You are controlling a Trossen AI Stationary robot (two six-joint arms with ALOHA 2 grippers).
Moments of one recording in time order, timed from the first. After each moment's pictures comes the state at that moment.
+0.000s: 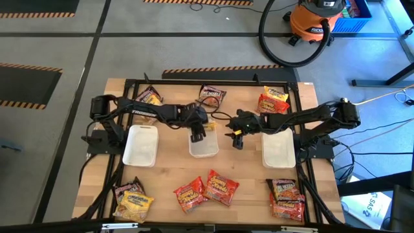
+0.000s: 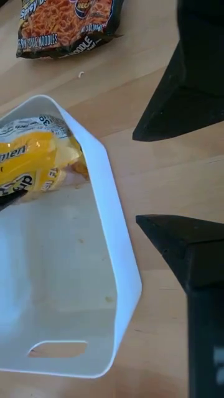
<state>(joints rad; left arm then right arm) 0.14 1.71 1.10 -0.34 -0.20 -0.01 -0.10 1.46 0.69 0.05 0.03 0.02</state>
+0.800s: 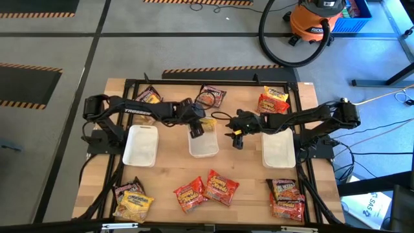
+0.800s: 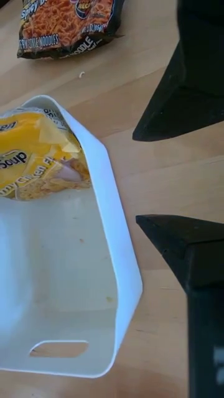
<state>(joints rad) 0.15 1.63 1.09 -0.38 -0.30 -0.08 -0.10 1.46 0.69 0.05 0.03 0.02</state>
